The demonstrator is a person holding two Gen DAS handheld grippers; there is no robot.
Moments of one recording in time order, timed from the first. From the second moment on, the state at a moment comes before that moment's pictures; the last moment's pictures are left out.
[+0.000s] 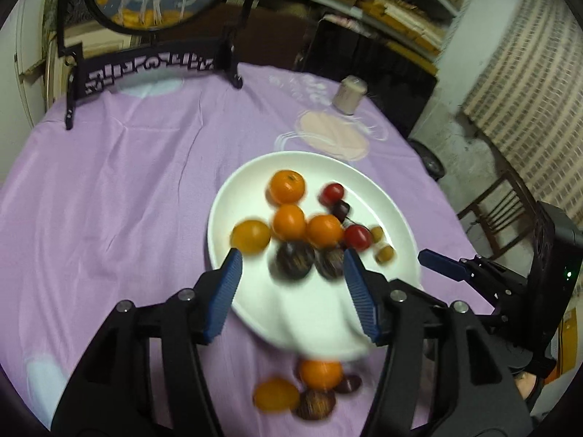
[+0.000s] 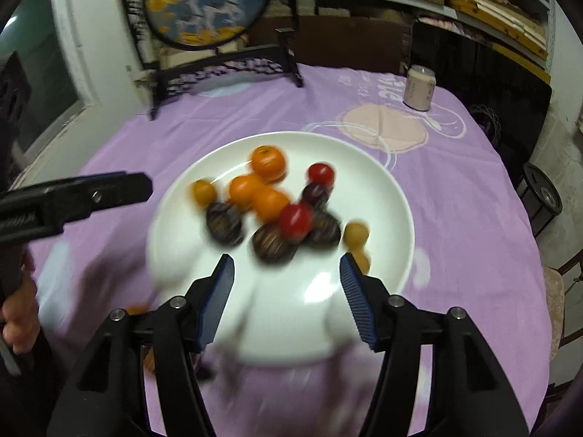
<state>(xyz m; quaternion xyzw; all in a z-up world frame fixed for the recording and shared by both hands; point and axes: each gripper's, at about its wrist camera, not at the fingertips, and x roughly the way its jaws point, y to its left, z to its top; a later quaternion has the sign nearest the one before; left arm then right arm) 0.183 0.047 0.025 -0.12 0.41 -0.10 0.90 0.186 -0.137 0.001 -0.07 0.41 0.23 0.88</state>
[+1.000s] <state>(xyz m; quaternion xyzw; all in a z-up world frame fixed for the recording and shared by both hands) 0.025 0.062 -0.037 -0.12 0.44 -0.10 0.88 0.116 -0.084 -0.072 -0.14 0.43 0.27 0.85</state>
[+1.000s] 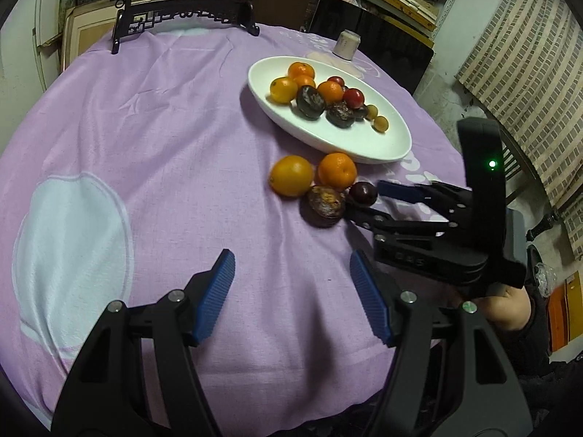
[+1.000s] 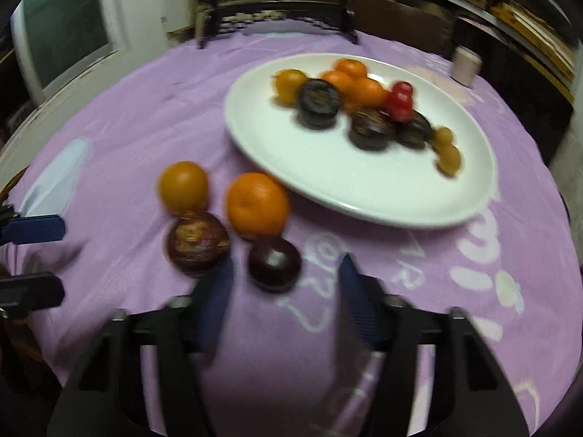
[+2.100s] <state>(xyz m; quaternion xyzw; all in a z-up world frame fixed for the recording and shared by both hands) 0.073 -0.002 -0.057 -0.06 0.45 -0.11 0.89 0.076 -0.164 -0.056 -0.03 0.44 0.25 0.86</state>
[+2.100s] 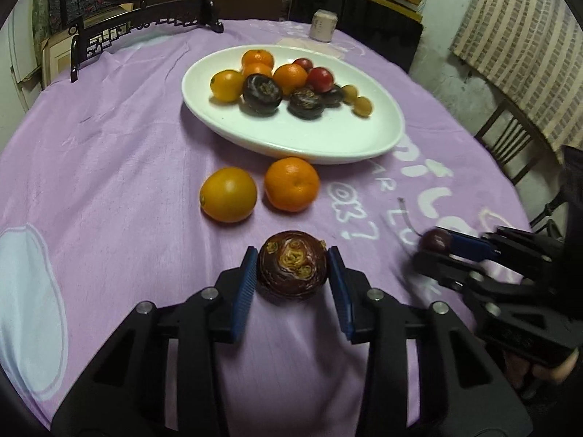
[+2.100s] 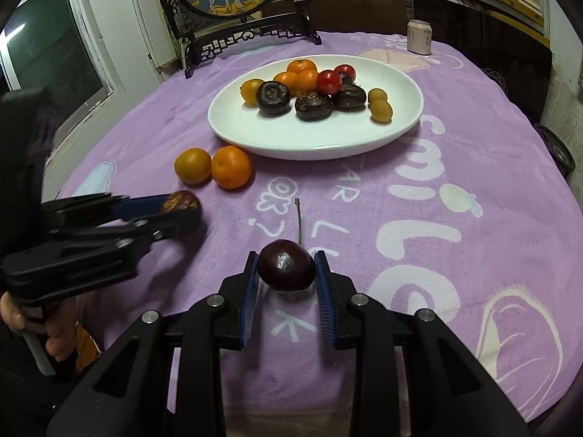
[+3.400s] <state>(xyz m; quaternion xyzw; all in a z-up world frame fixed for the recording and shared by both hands) 0.256 -0.001 -0.023 -0.07 0.45 -0.09 0.88 0.256 -0.141 -0.027 -0.03 0.43 0.20 0.88</state>
